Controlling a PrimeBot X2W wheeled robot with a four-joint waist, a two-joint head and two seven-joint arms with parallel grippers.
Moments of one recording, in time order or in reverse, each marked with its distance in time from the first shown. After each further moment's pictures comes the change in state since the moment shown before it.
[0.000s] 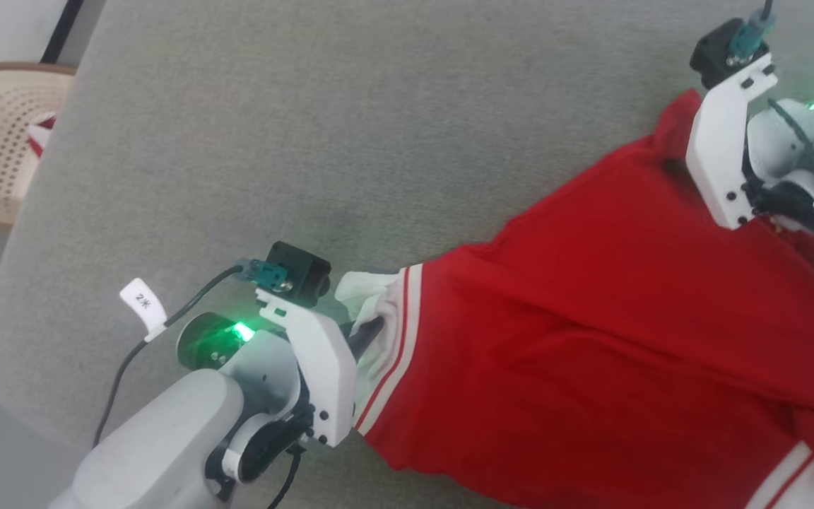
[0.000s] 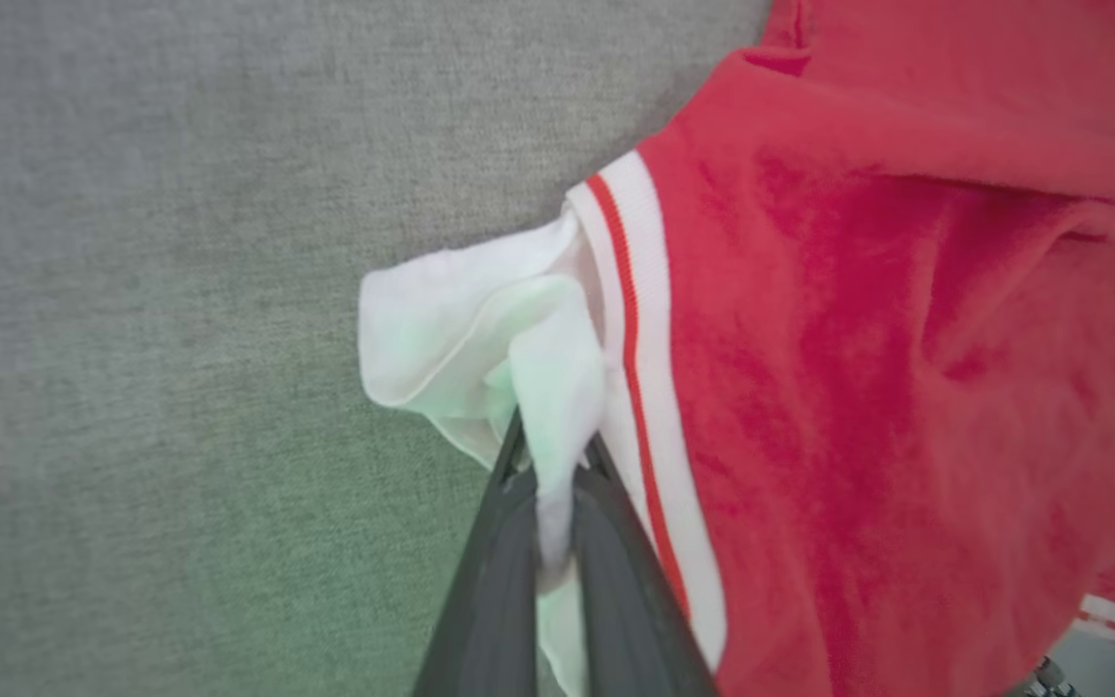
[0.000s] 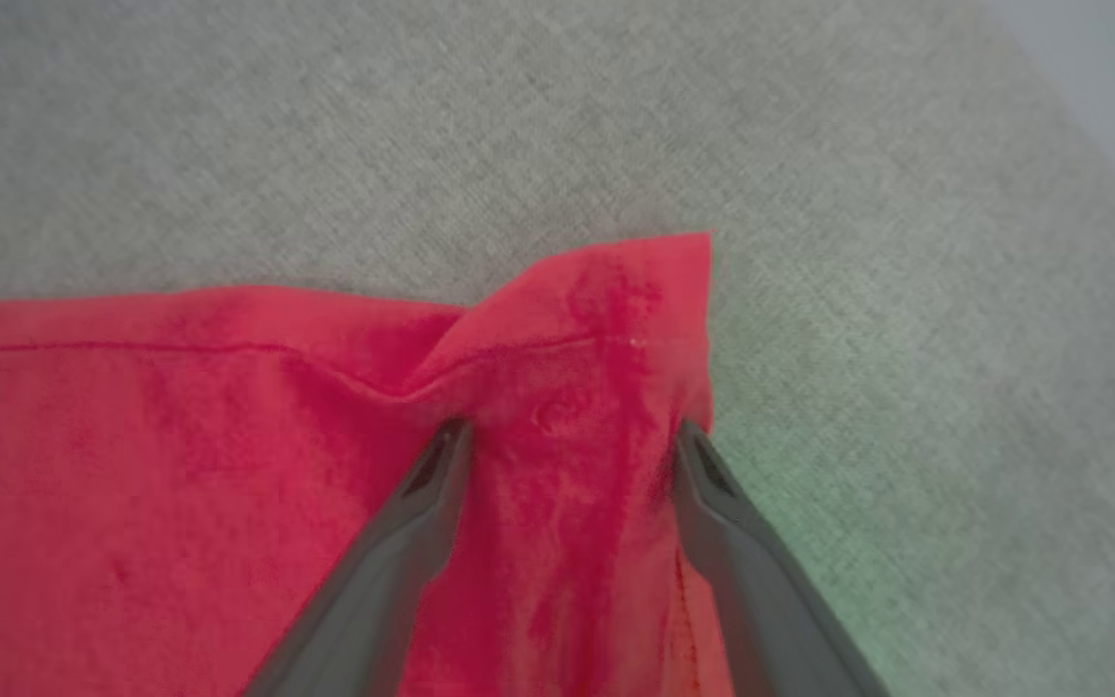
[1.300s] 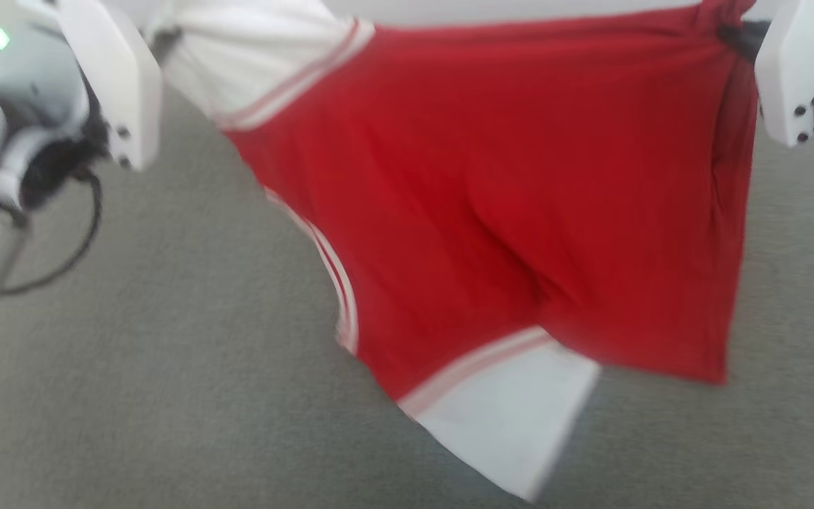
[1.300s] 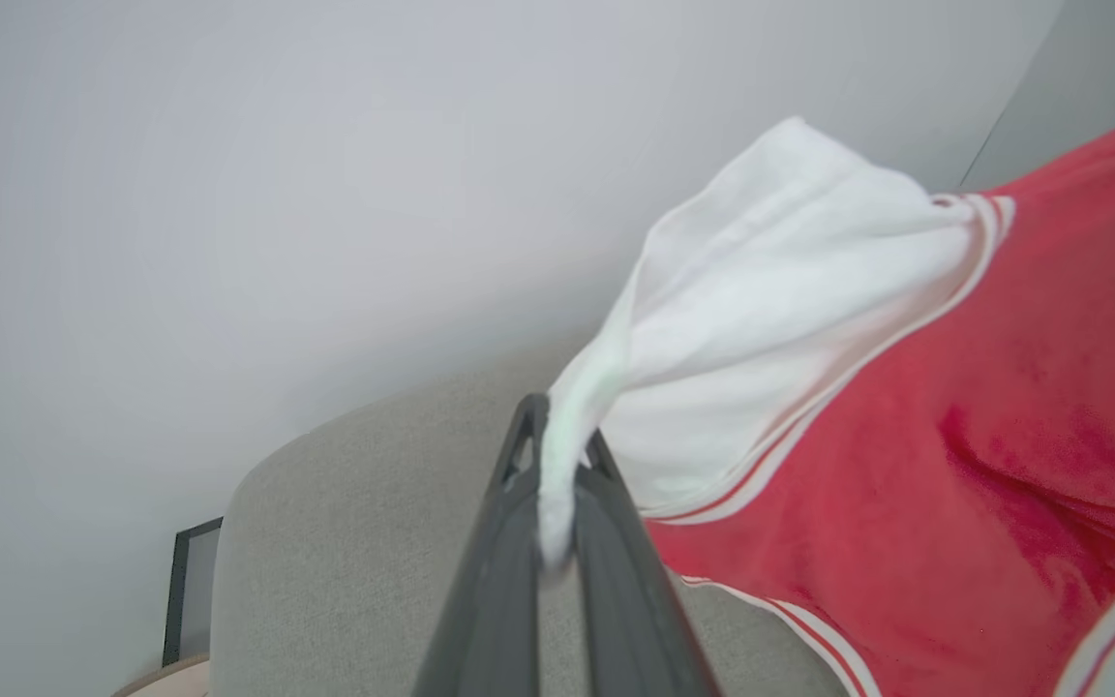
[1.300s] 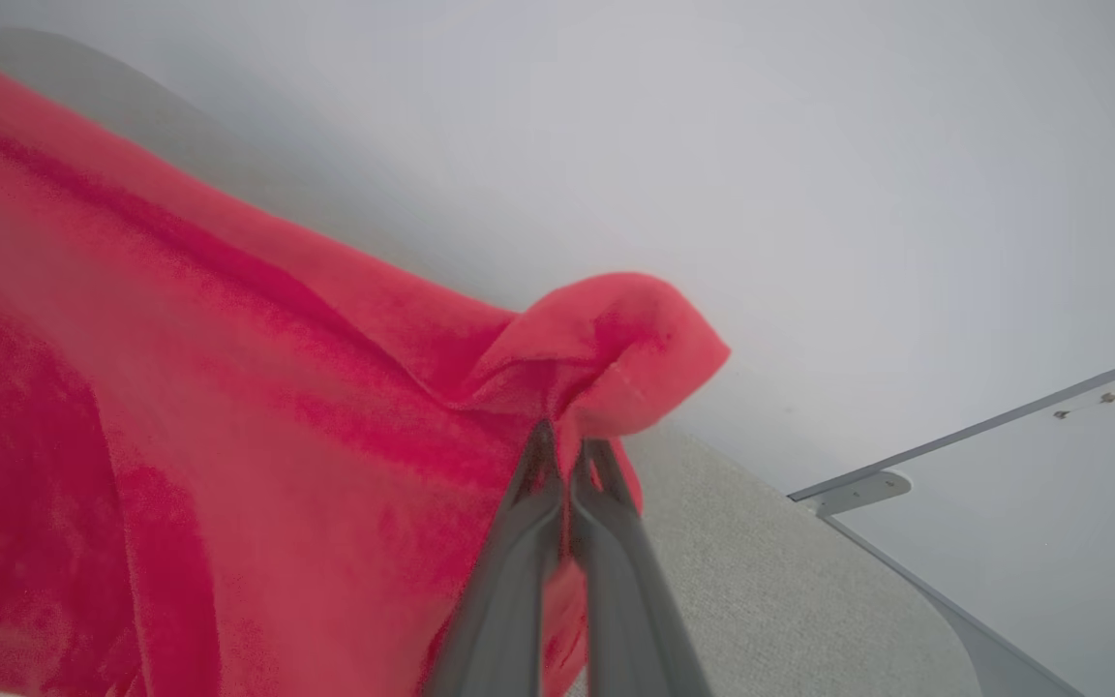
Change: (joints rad) left arm -0.542 0.172 0.119 0.251 0.063 -0.133 0.149; right arm -0.181 -0.109 0.123 -0.043 0.190 0.001 -0.248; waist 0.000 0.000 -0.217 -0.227
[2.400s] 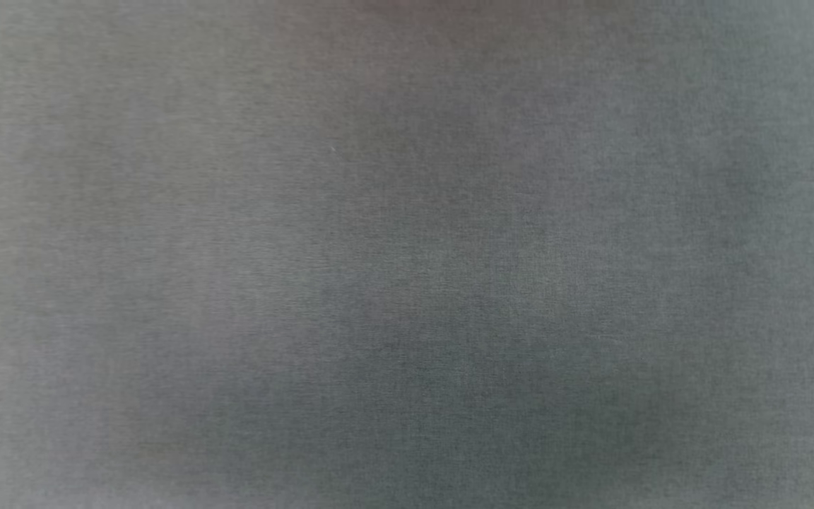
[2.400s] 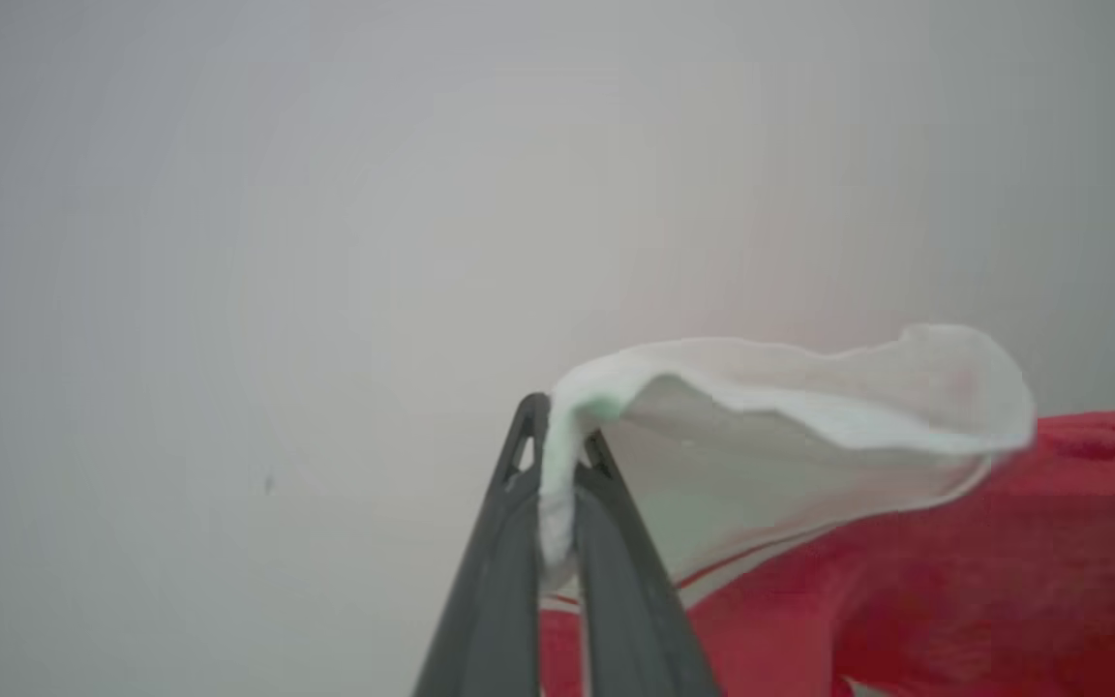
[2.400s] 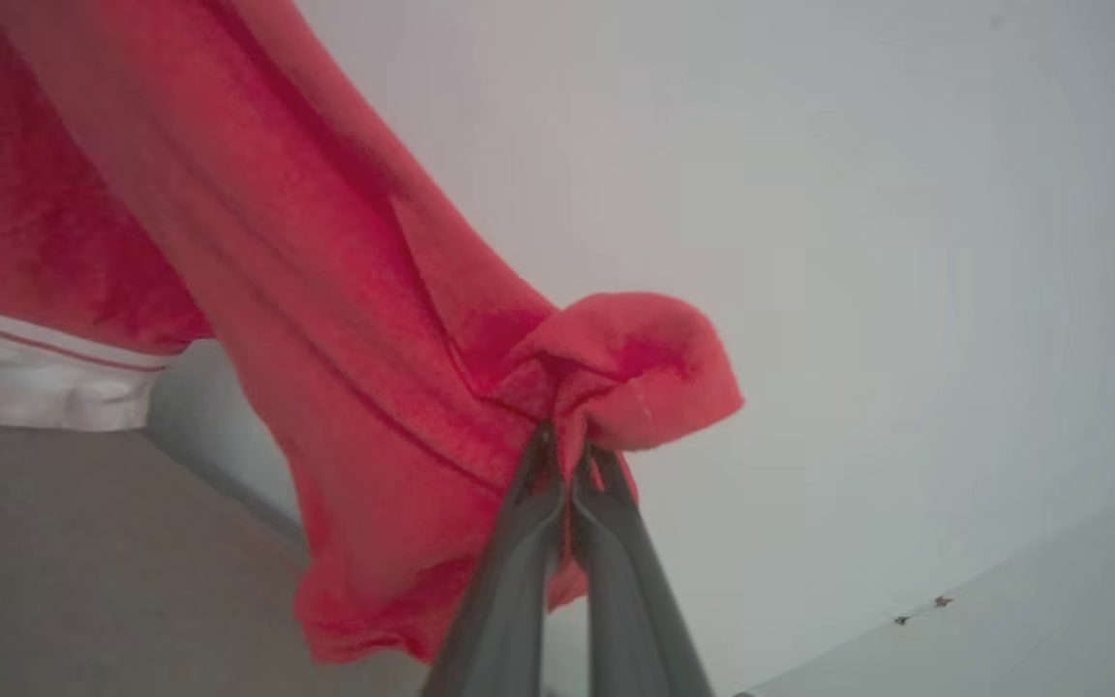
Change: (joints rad) left arm -0.624 -0.273 0.019 0.628 0.327 -0.066 -0.835; right arm -0.279 0.318 -0.405 0.560 -0.746 0.000 -0.682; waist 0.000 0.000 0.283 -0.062
